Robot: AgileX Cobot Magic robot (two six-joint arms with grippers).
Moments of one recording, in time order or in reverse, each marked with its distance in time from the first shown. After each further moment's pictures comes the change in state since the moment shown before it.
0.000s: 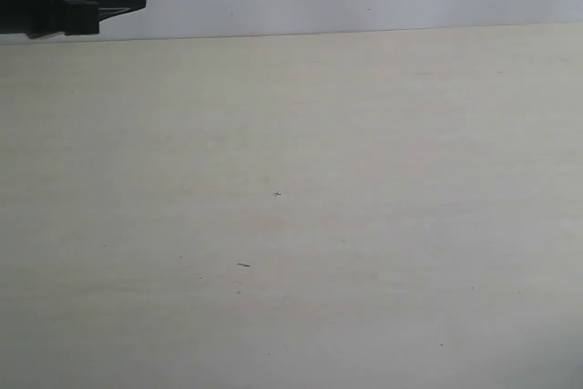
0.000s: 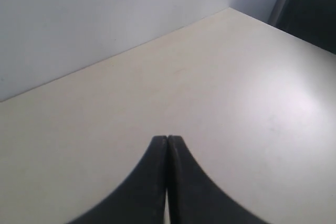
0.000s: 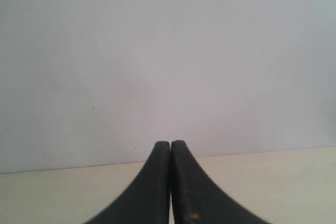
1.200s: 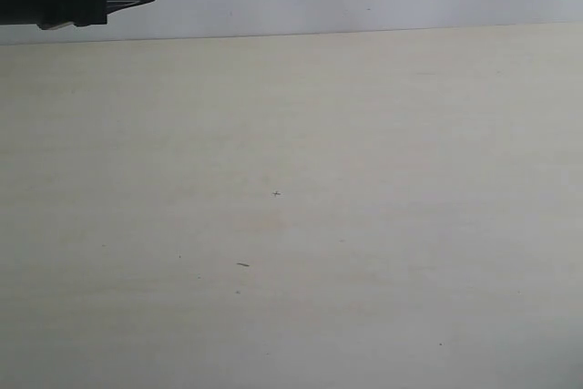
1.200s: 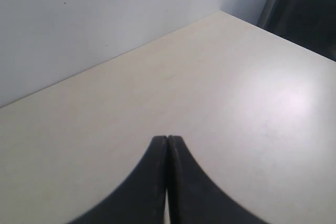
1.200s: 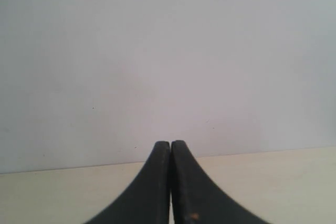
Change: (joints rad) left arm 0.000 0.075 -0.069 0.000 0.041 -0.002; right arm 0.000 0.000 0.000 0.000 0.000 0.000
